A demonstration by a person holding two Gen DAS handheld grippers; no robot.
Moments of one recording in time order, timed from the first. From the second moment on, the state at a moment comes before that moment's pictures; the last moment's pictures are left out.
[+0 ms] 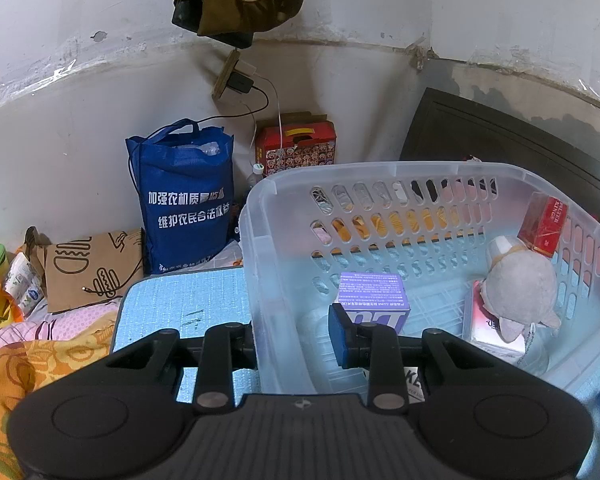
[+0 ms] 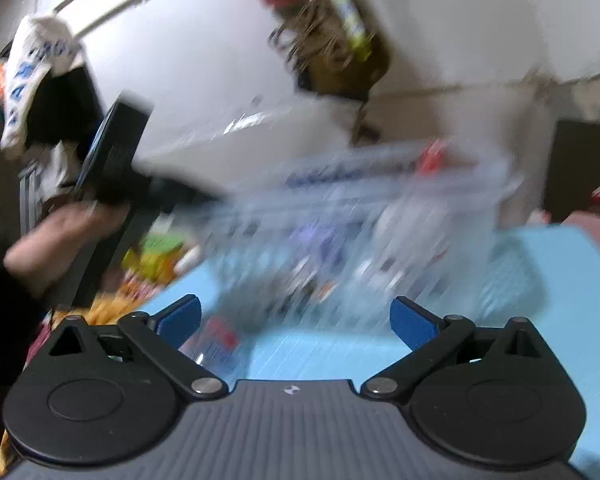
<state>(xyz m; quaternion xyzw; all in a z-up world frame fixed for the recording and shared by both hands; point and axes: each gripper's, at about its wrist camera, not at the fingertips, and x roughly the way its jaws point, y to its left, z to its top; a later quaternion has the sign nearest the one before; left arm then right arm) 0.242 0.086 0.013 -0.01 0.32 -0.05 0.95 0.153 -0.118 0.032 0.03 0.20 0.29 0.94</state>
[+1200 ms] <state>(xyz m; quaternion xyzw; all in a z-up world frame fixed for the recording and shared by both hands) 0.244 0.088 0.015 -0.01 0.32 -0.04 0.95 0.138 -0.126 0.018 0.01 0.22 0.27 0.94</state>
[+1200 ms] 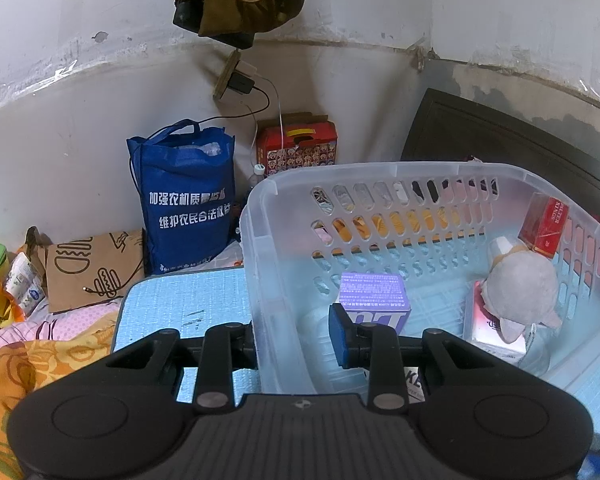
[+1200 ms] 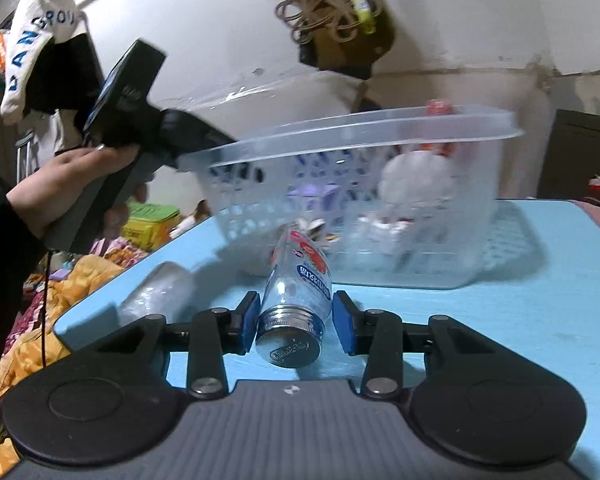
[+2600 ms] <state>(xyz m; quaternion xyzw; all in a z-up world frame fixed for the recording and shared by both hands) 0.244 0.086 0.016 0.00 0.33 -0.04 0.94 0.226 -0.120 0.126 -0.02 0.17 0.26 0.95</state>
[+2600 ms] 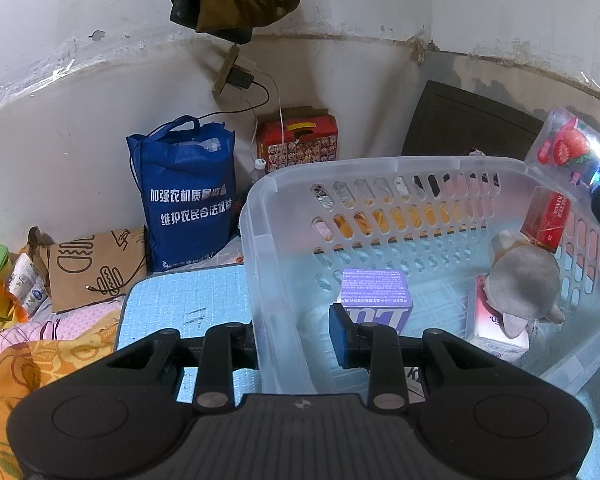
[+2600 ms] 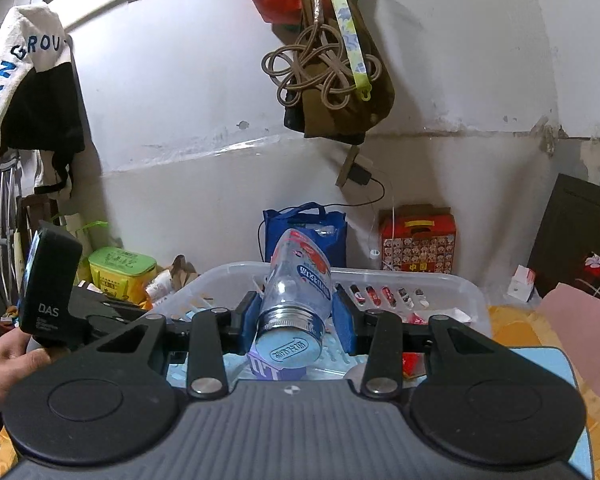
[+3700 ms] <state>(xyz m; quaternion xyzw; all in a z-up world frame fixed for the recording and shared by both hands) 0.244 0.086 0.014 0.00 0.33 -0.04 0.94 0.150 -0.076 0.022 0.02 0.21 0.30 0.93</state>
